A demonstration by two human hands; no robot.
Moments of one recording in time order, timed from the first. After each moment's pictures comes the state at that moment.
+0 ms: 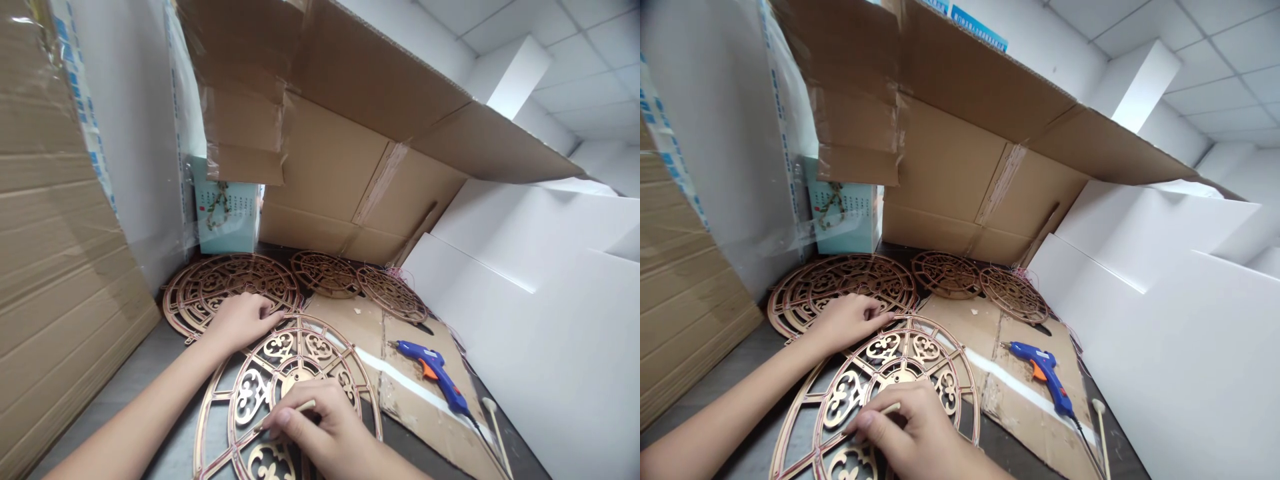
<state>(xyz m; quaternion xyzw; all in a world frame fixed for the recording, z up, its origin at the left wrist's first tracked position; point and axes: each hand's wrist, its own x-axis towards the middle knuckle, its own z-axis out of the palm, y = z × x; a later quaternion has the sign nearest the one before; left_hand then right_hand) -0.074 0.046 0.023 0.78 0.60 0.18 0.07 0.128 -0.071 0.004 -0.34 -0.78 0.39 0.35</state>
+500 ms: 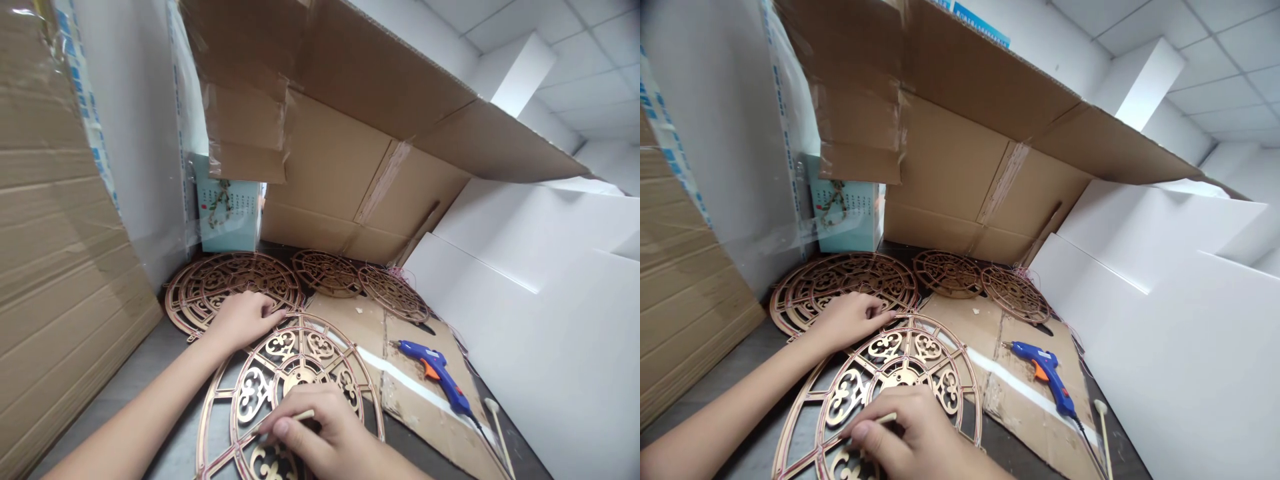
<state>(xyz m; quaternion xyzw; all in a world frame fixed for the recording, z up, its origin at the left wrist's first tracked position) -0.075 0.047 0.020 0.77 0.60 0.19 0.07 0.130 -0.072 0.006 -0.30 -0.80 0.40 0.34</state>
